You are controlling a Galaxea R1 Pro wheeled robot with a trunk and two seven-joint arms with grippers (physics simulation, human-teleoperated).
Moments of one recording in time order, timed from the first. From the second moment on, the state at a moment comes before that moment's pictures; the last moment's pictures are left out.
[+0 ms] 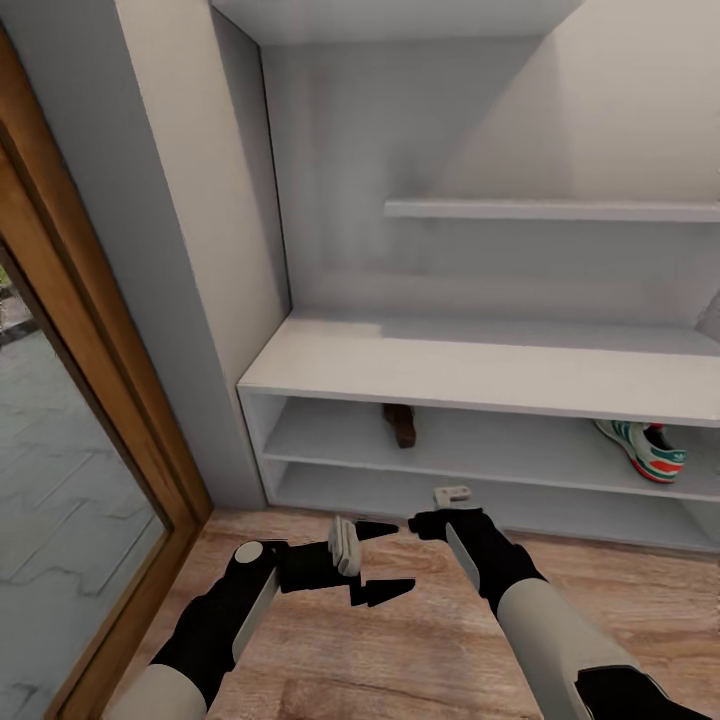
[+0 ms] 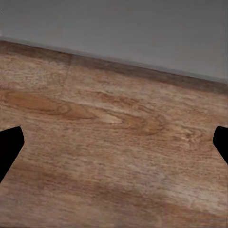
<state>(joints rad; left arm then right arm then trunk) -0.51 -0.08 -0.26 -0.96 0.13 0.02 -1.20 -0.78 0.10 0.04 -0.52 0.04 0.47 0.01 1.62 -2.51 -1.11</state>
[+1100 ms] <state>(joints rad) -0.51 -0.08 -0.26 -0.96 0.13 0.02 -1.20 -0.77 0.10 0.03 -0.54 0.04 0.46 0.01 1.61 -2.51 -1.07</state>
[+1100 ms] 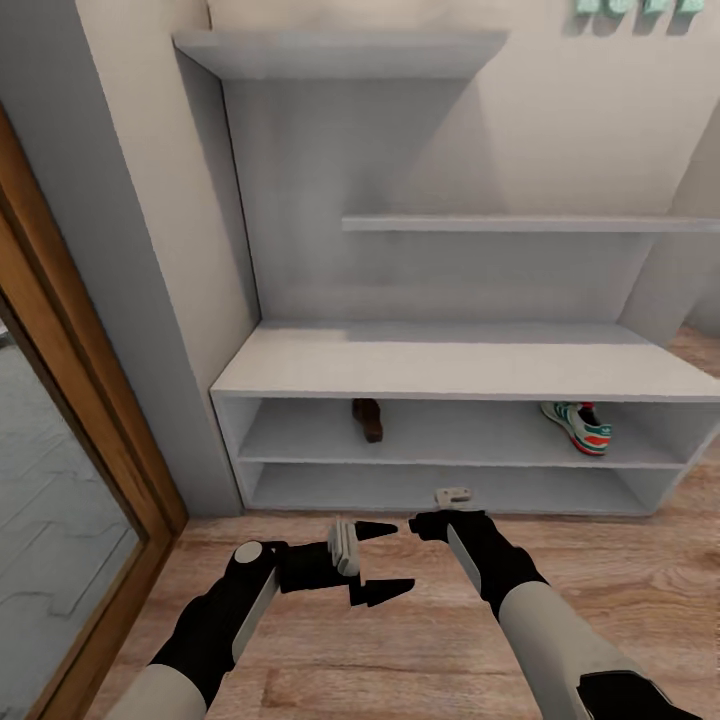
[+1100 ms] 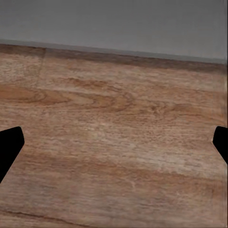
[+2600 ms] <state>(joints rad) -0.51 -0.07 -0.26 -0.96 0.13 0.02 -1.20 -0.77 0.10 0.03 -0.53 0.04 0.46 0.01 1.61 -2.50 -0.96</state>
